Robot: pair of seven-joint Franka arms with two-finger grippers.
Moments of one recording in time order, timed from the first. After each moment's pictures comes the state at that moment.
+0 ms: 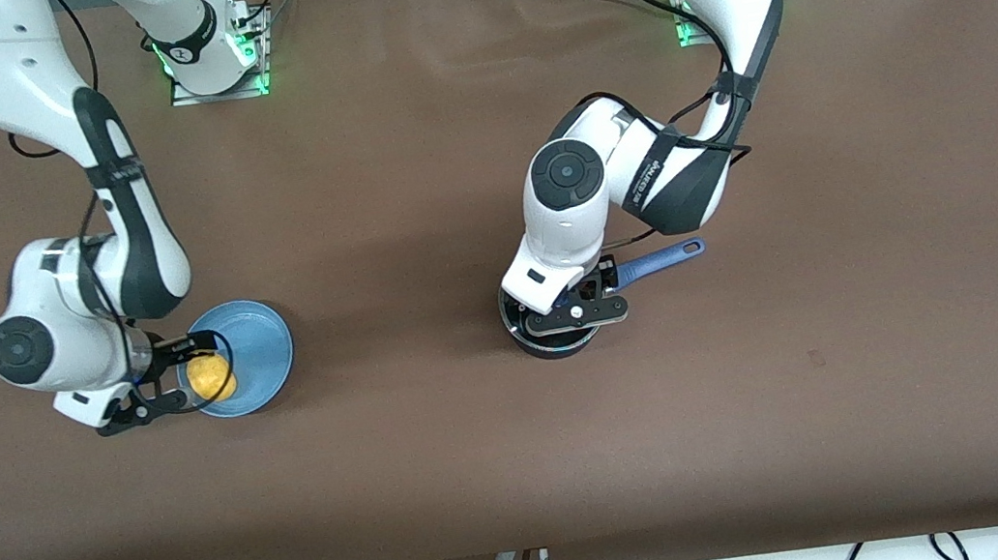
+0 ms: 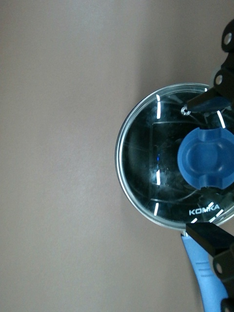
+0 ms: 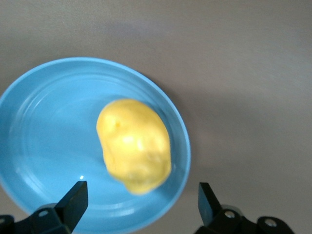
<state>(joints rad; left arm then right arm) -0.47 0.75 -0.22 -1.27 0.20 2.05 -0.78 0.37 0.63 -0.36 -1.72 0.17 2.17 -0.32</state>
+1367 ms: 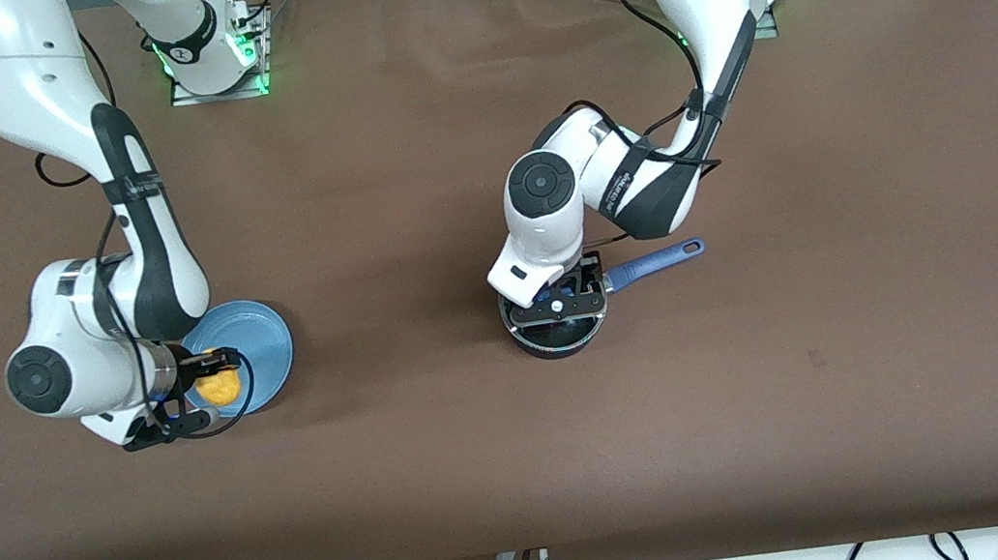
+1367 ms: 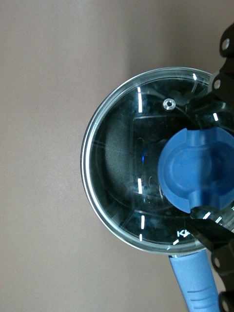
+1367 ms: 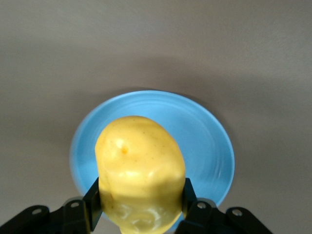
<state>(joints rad) -0.49 0.77 -0.23 -1.33 0.22 2.07 -0.78 0.37 0.66 -0.36 -1.47 0.27 1.89 -0.20</state>
